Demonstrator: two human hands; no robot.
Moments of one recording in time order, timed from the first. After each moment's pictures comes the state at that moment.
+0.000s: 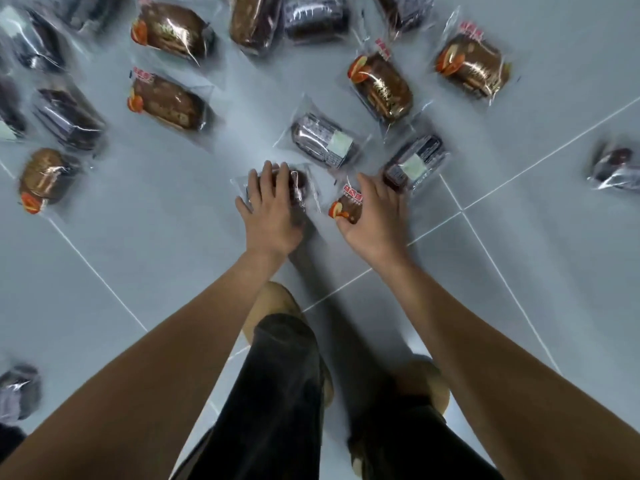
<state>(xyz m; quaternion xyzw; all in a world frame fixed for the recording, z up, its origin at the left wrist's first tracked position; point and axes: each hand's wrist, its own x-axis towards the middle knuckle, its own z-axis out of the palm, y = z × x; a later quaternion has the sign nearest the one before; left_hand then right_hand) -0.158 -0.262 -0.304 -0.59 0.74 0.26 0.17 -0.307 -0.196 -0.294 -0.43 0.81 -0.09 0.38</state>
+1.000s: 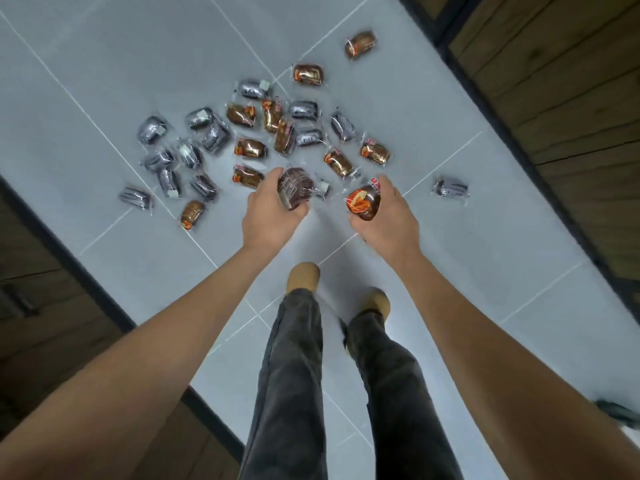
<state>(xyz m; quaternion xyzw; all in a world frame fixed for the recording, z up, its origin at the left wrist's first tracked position) -0.171 -0.275 0.193 -0.61 0.67 0.42 -0.01 -0.335 -0.175 0.186 -0.34 0.86 -0.15 0.35</state>
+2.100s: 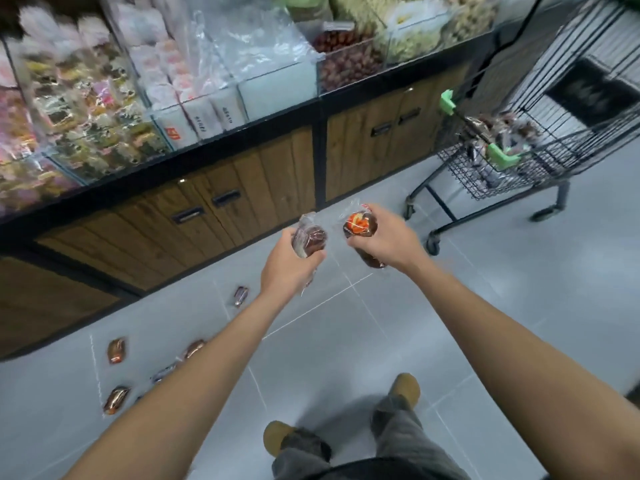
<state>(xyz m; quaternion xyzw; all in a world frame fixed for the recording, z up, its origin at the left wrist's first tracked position) -0.364 0.113 0.520 -0.01 0.89 0.42 0.15 -0.338 0.302 0.535 0.13 0.91 -0.38 0.04</state>
